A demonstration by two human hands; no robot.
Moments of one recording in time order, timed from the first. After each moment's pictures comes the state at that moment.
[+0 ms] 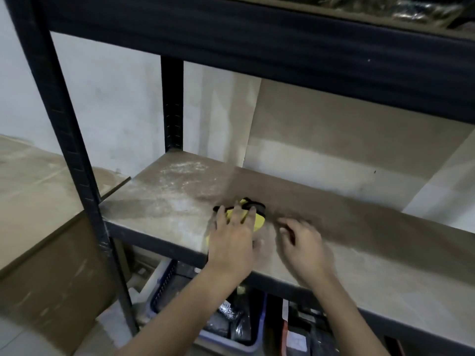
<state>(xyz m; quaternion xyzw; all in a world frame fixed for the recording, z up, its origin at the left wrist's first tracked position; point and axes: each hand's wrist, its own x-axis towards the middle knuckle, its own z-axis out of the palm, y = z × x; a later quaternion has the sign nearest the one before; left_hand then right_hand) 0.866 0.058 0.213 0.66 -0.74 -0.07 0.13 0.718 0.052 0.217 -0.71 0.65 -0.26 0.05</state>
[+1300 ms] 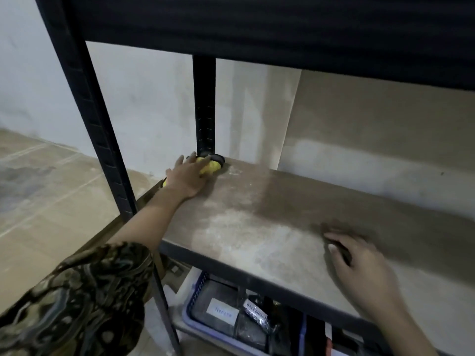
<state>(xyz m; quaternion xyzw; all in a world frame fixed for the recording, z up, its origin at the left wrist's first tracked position) 1.058 -0.105 0.216 0.74 -0.66 -0.07 0.11 0.718 0.051 0.216 -0.70 0.67 -0.24 0.07</state>
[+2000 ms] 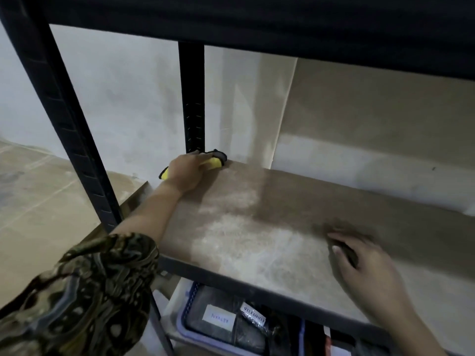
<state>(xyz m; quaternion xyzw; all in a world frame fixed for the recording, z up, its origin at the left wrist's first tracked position) 1.054 -0.142 0.214 0.67 -0.72 -0.02 0.19 0.718 0.045 0.212 -0.69 0.67 -0.26 0.05</state>
